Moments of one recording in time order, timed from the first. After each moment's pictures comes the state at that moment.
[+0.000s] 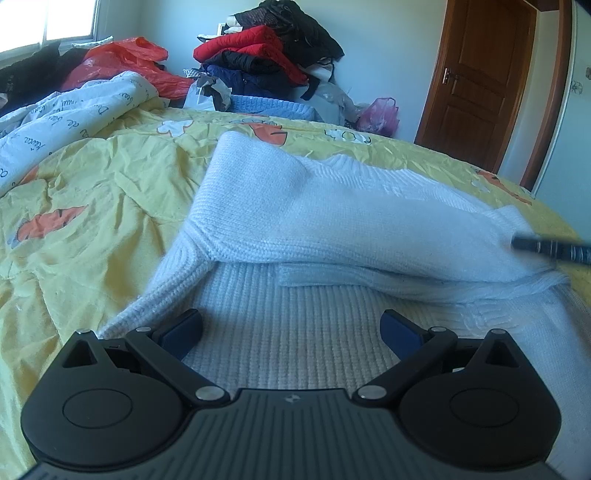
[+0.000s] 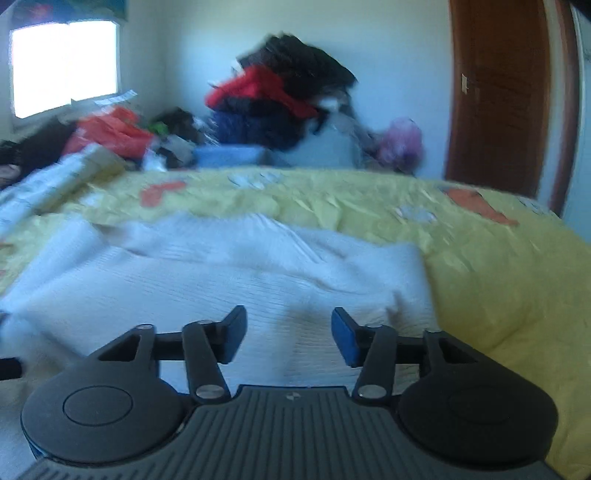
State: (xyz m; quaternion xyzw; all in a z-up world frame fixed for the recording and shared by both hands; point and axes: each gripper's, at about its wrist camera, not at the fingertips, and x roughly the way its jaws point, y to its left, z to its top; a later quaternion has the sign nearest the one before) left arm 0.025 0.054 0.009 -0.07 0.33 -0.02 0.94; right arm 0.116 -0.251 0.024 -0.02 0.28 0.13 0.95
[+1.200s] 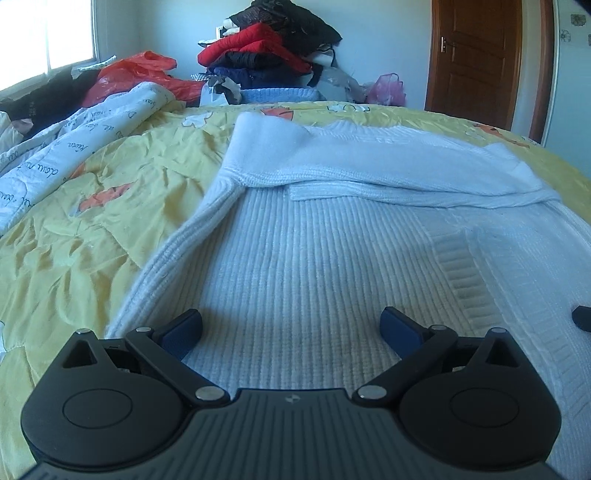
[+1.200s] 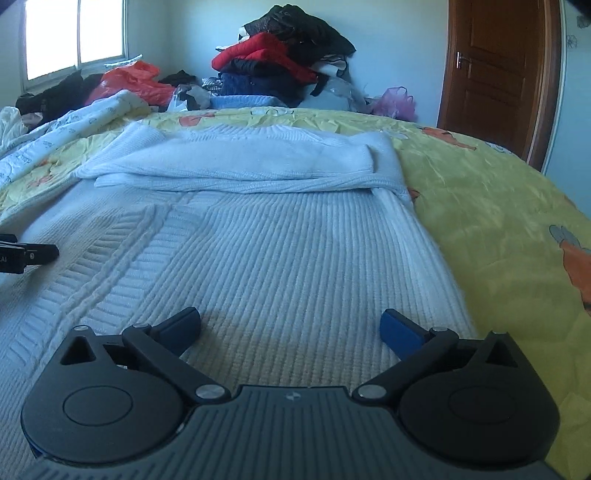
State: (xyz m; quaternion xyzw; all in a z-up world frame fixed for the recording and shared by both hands) left arm -0.061 0.036 0.005 0.00 0.34 0.01 0.94; right arm -0.054 -0.262 -0.009 -0.03 0.32 0.10 0.94
